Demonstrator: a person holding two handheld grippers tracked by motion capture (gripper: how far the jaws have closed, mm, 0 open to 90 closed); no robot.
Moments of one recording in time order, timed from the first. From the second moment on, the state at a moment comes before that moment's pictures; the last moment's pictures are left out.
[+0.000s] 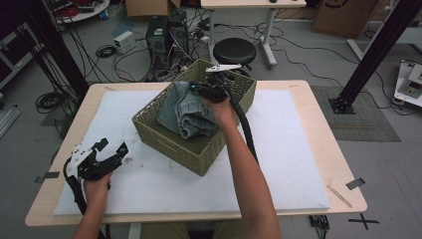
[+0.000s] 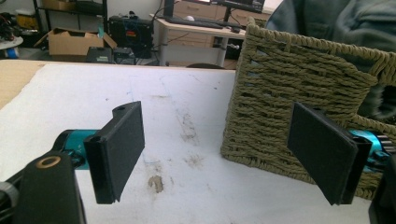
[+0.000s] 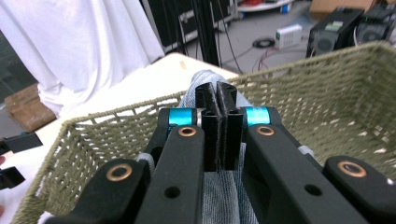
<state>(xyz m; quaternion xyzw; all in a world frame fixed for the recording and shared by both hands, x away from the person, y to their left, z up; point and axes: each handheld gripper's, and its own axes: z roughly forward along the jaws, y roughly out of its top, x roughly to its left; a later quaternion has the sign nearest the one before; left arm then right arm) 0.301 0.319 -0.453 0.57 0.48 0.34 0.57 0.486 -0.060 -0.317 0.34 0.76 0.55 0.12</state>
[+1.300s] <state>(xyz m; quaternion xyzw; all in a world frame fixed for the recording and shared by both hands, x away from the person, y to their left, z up) 0.300 0.320 -0.453 0.57 0.48 0.33 0.57 0.523 0.030 -0.372 0.35 0.84 0.37 0.18</state>
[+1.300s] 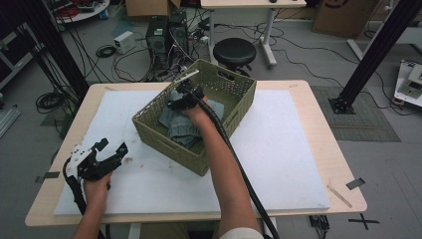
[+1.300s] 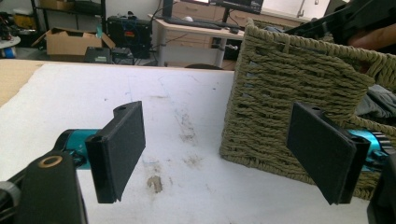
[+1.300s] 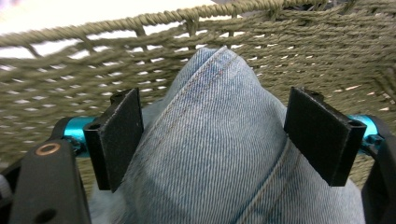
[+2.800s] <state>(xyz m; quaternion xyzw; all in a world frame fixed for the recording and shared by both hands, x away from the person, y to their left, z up) 0.300 0.319 -0.452 0.58 0.48 0.34 0.57 0.425 -0.142 -0.232 0.29 0.71 0.59 0.26</state>
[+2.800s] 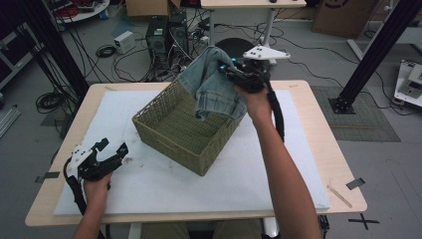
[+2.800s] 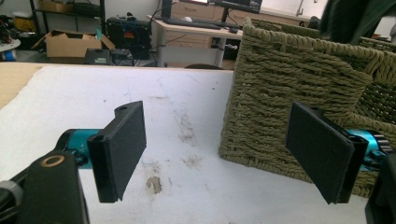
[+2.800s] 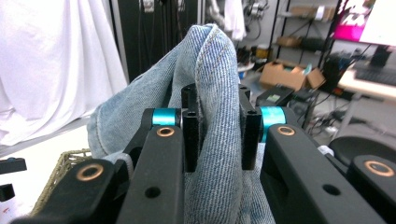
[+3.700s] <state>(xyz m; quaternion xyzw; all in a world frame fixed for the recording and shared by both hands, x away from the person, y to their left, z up) 0.300 0.317 -0.452 0.58 0.47 0.35 0.56 0.343 -0.292 -0.319 0.39 0.68 0.55 0.28</state>
